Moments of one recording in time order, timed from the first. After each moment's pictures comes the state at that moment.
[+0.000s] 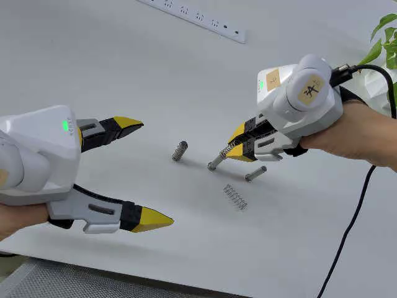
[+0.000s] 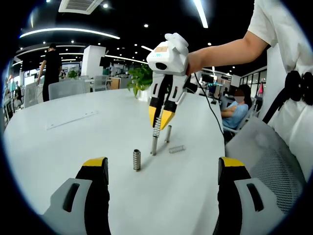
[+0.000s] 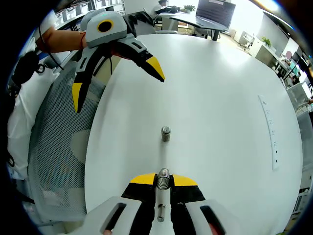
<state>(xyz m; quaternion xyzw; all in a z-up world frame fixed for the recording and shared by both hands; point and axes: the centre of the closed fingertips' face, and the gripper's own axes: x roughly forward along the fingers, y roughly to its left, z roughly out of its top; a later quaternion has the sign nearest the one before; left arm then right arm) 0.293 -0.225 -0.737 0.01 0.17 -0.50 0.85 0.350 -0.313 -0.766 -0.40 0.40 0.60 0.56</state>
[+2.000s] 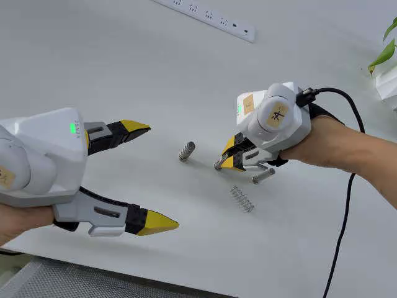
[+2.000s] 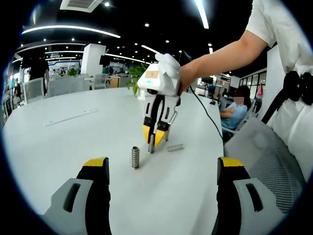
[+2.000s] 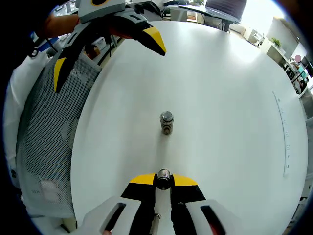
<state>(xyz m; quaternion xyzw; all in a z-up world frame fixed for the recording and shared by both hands) 0.293 -0.227 -0.742 0.00 0.18 -0.51 0.84 0.353 -0.312 -0.820 -0.43 0.41 0.60 0.53</state>
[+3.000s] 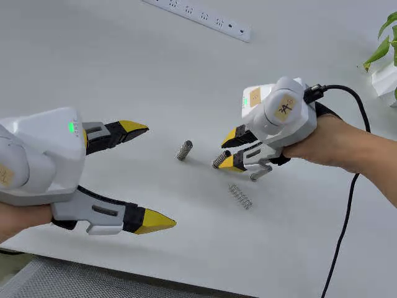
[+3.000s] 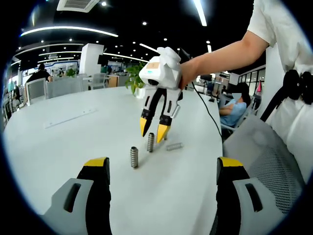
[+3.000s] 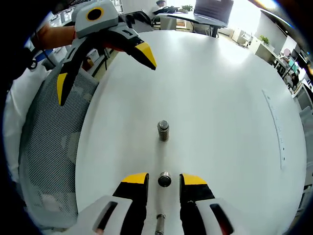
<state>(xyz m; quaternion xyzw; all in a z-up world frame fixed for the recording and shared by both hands) 0.288 -0.227 -0.738 0.02 0.18 -0.51 0.84 0.354 -0.311 -0.800 -0.39 0.40 0.60 0.58</state>
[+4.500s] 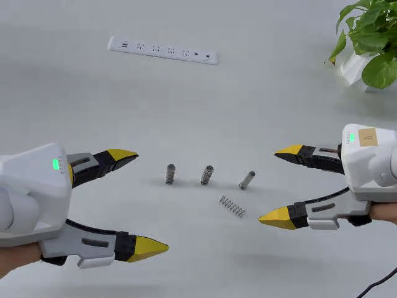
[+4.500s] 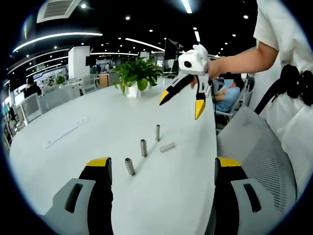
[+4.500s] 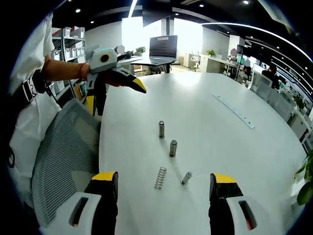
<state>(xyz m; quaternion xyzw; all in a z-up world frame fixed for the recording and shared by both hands) 0.276 -0.247 -0.710 0.10 0.19 -0.54 0.81 0.298 -0.401 -0.732 -0.21 0.32 0.52 0.76</state>
